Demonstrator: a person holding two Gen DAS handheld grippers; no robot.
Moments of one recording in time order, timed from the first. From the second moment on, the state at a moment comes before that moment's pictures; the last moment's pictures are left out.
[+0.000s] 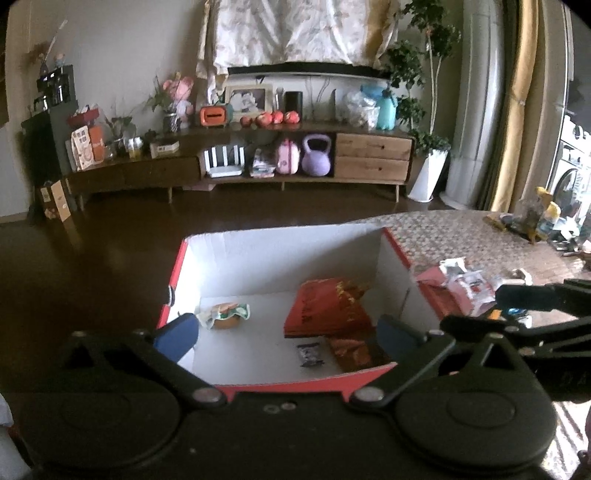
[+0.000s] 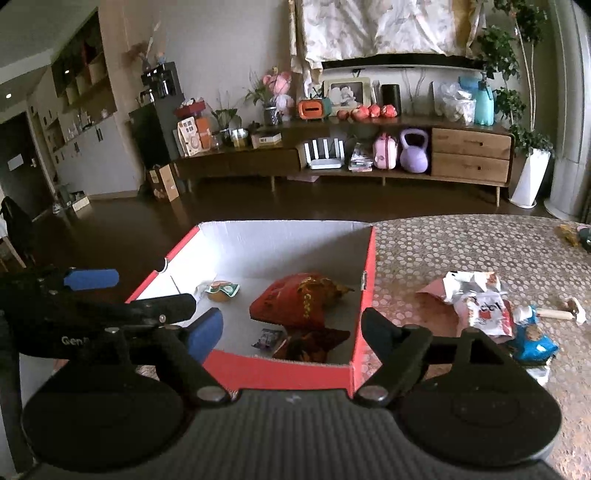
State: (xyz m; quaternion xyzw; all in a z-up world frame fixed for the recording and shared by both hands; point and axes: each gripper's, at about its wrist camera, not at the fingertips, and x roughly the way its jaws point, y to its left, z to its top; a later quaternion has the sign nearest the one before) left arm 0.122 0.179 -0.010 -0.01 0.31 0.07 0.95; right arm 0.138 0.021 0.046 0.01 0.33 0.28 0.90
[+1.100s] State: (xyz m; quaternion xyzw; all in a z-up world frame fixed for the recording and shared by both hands) left arm 0.075 0.041 0.015 -0.01 0.28 -0.03 0.96; right arm 0.053 -0.139 0.084 0.06 0.28 0.19 0.94
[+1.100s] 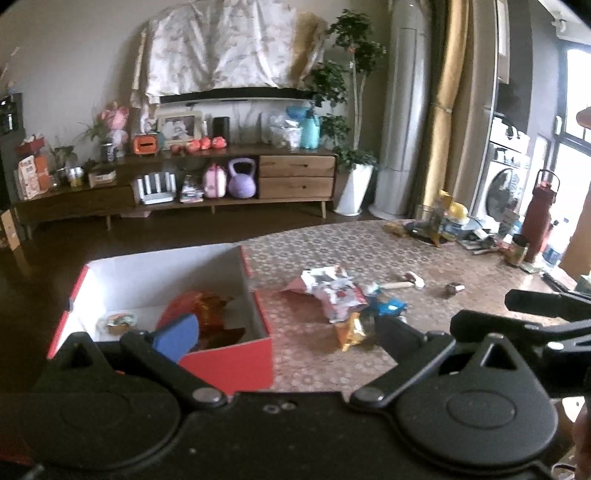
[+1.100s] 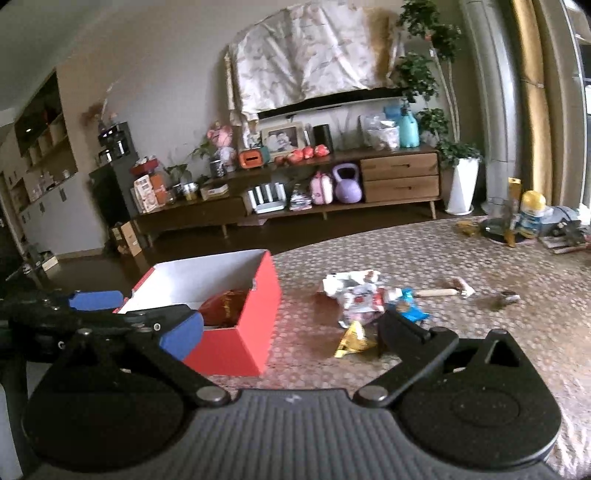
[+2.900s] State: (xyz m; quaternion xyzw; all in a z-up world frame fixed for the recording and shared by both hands) left arm 0.238 -0.050 -0.143 0.00 0.38 -0.06 0.92; right arm 0.257 -0.209 -0.092 0.16 0.43 0.16 0.87
